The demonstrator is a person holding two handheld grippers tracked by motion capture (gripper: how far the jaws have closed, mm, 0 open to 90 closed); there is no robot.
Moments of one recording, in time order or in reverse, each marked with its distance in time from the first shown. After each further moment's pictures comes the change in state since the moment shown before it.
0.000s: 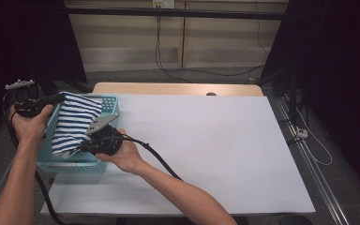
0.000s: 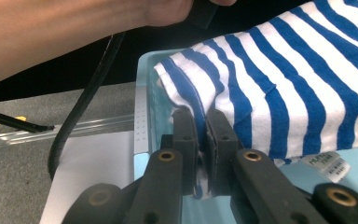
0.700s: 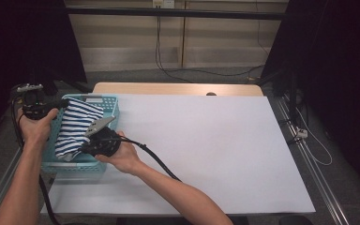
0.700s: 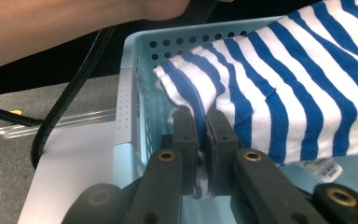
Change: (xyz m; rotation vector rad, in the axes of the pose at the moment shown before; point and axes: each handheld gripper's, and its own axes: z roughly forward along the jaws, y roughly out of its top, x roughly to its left) left arm 0.009 -0.014 0.023 0.073 0.031 -0.006; right arm -0.006 -0.011 0.017 0.045 -0.009 0.023
